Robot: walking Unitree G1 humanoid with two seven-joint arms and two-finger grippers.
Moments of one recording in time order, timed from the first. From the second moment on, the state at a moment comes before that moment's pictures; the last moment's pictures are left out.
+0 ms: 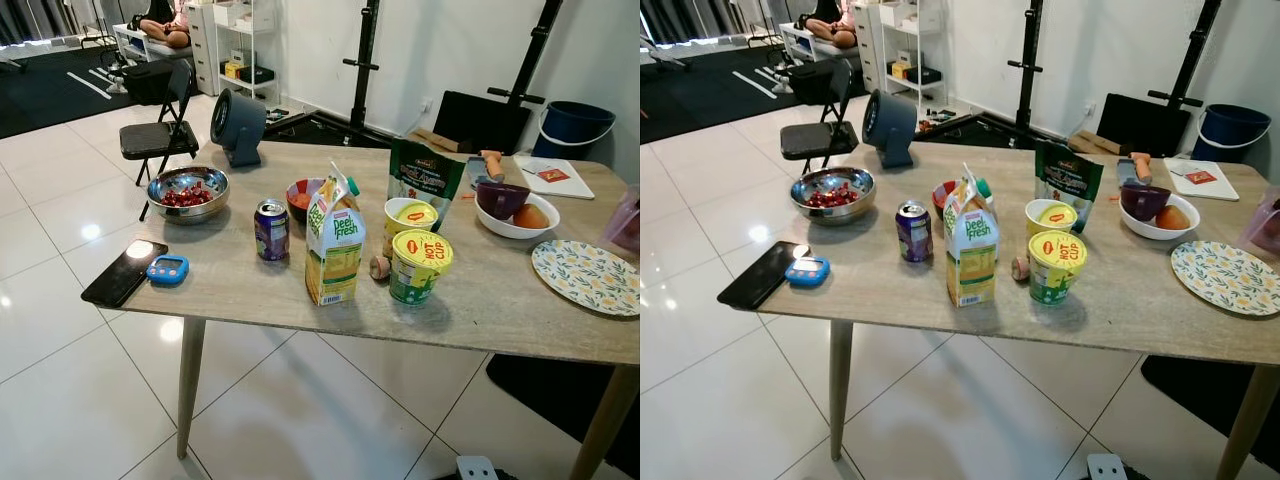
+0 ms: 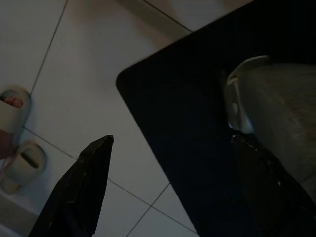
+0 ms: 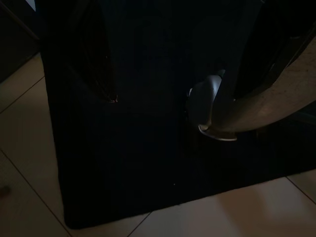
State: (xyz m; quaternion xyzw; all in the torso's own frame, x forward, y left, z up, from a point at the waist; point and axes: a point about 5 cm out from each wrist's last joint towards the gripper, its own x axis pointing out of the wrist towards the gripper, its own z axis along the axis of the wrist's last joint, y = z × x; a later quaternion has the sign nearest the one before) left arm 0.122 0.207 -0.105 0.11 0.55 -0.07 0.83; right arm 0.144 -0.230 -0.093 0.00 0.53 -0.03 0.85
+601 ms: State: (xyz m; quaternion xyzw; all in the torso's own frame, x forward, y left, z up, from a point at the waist) left arm 0.123 0.202 -0.105 0.10 0.55 -0.06 0.83; right arm 0.145 -0.228 -0.093 -0.01 0.53 -0.02 0.85
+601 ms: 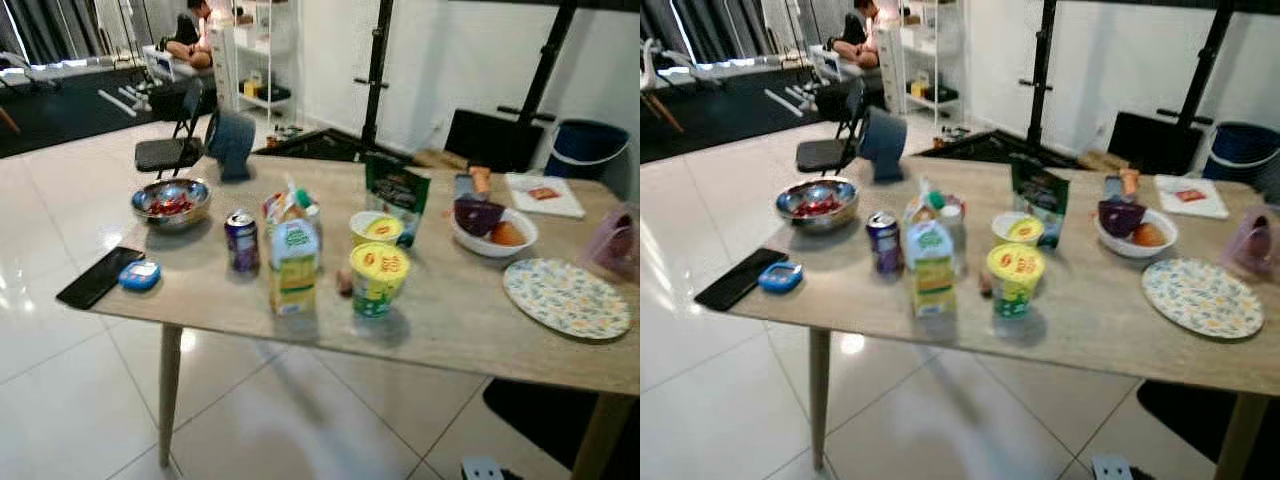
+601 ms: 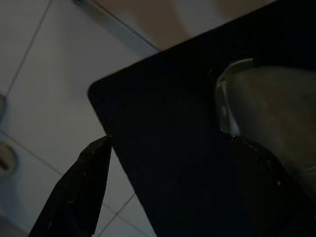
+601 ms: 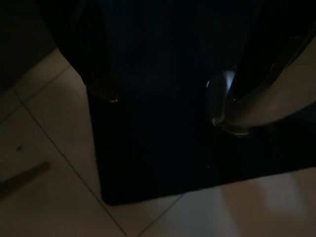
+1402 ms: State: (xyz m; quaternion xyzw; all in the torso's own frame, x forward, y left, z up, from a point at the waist) left arm 0.128 0.199 -0.105 0.10 0.54 -0.06 0.83; right arm 0.153 -0.215 -0.094 0.00 0.53 -0.02 0.85
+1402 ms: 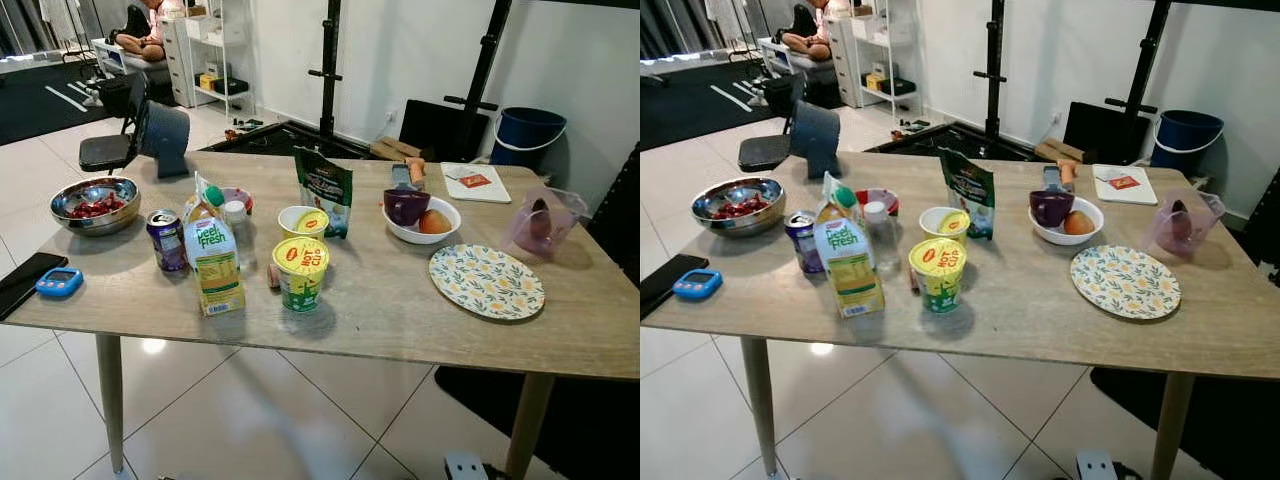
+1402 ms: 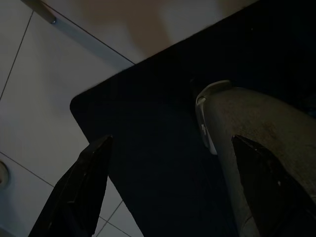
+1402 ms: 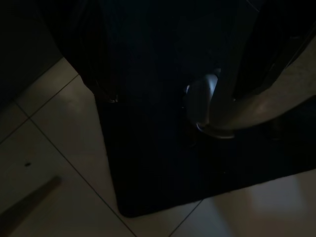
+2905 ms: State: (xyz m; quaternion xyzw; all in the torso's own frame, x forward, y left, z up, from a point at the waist) left arm 0.128 0.199 -0.104 0.11 0.54 -0.06 0.83; right arm 0.147 -0.232 -0.092 -0.03 0.53 -0.03 0.84
